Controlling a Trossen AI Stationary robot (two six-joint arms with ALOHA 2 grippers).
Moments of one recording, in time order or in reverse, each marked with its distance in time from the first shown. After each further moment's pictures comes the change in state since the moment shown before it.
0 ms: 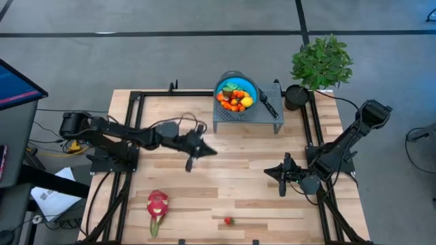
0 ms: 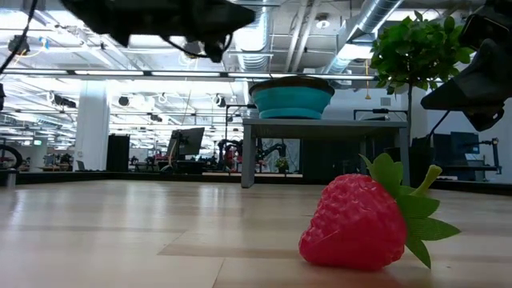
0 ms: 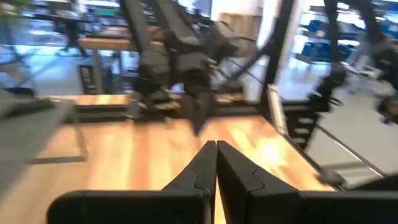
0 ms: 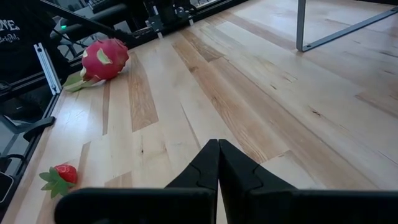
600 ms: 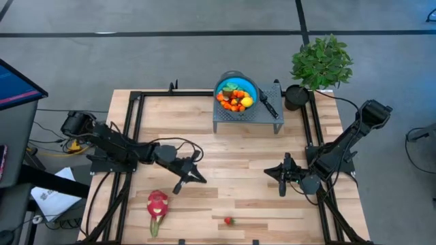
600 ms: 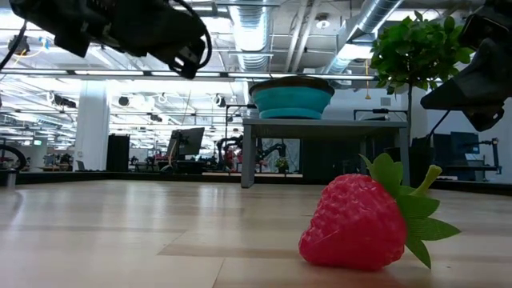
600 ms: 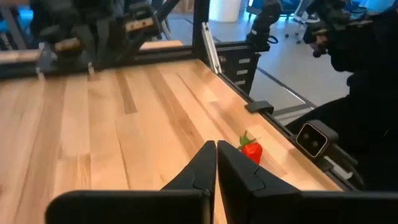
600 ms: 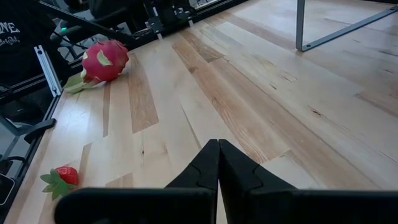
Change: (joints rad) left arm -0.253 0.023 -0.144 0.008 -0.032 0.031; right arm -0.003 0.000 0.000 0.002 0.001 0.008
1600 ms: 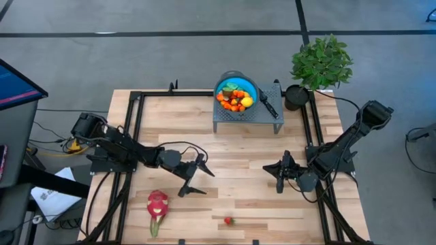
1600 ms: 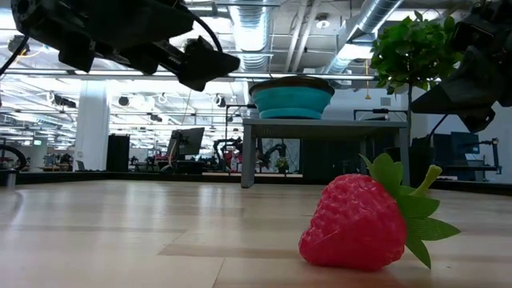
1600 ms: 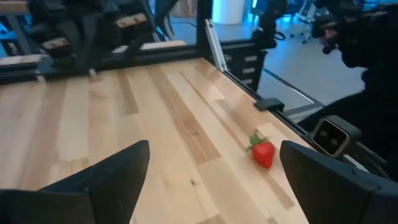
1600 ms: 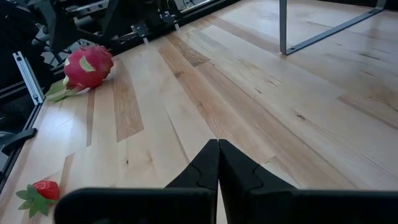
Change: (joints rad) left arm -0.022 0.152 0.001 0.174 -0.038 0.028; right arm -0.052 0.000 0.000 -0.008 -0.004 0.000
